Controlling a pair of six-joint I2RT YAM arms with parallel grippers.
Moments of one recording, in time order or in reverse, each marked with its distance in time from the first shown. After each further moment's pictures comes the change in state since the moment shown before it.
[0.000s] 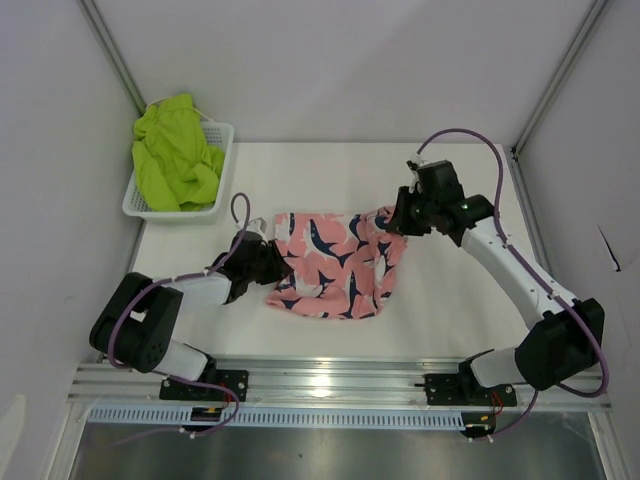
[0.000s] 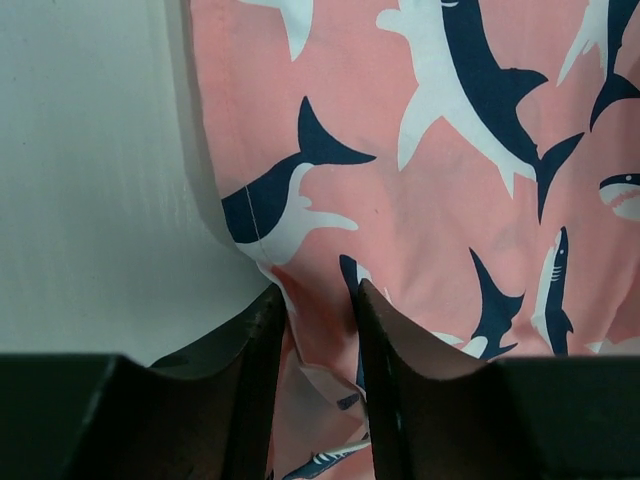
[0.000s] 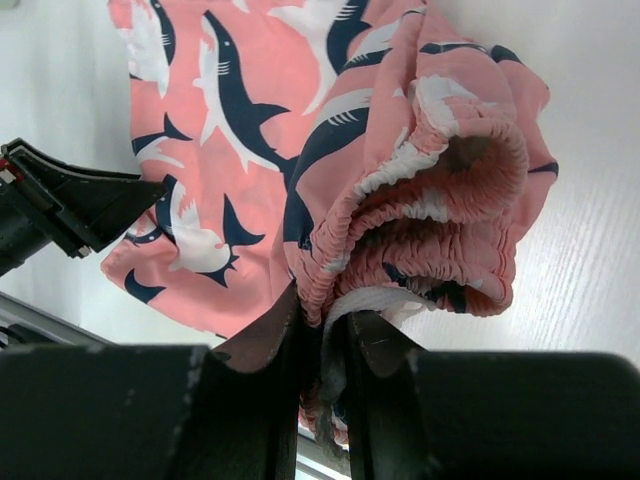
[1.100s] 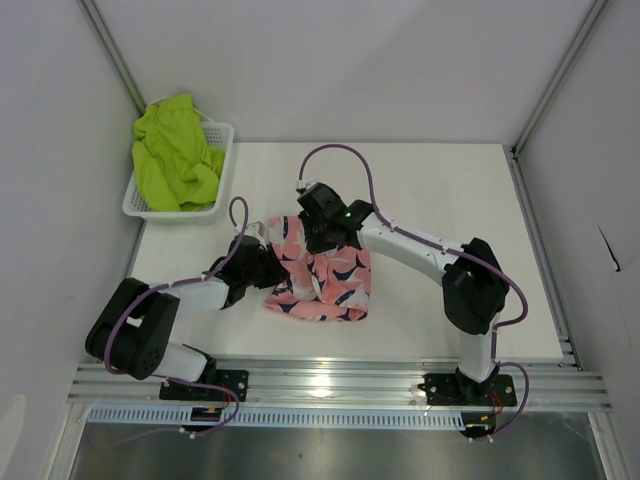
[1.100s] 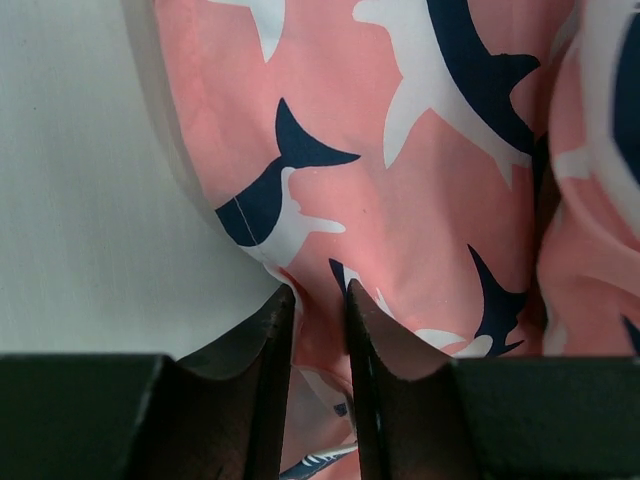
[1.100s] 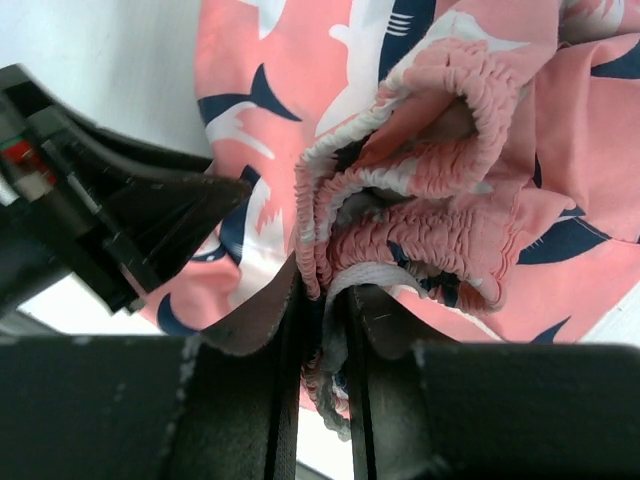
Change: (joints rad) left arm 0.000 -0.037 -0.042 0.004 0.000 0.010; right arm 0.466 0.503 0.336 0.082 0.250 0.026
